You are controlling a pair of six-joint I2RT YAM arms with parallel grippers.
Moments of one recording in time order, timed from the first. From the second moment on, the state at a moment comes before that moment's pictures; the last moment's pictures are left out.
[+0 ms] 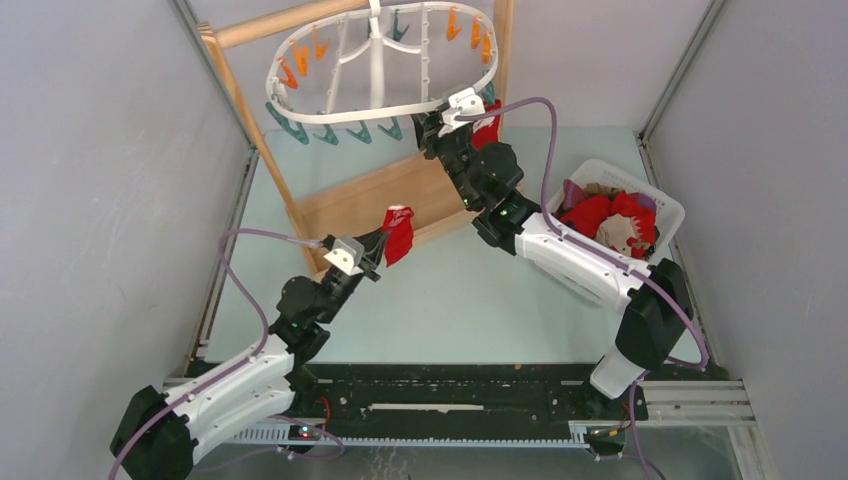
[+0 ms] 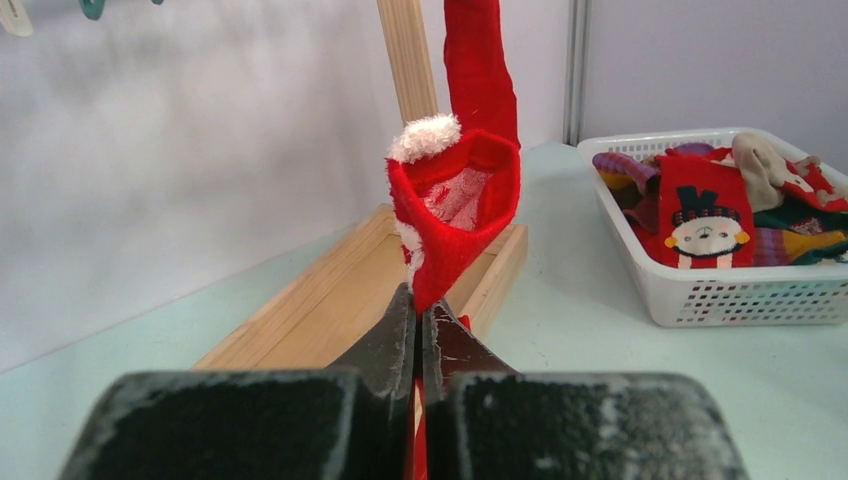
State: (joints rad) left arm -0.67 0.76 0.29 0.78 -0.03 0.13; right arm 0.81 1.63 1.45 0.59 0.28 -0.17
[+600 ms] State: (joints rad) left arm -0.67 0.99 0.50 0.85 0.00 0.05; right arm 0.79 1.57 1.48 0.40 0.13 0.03
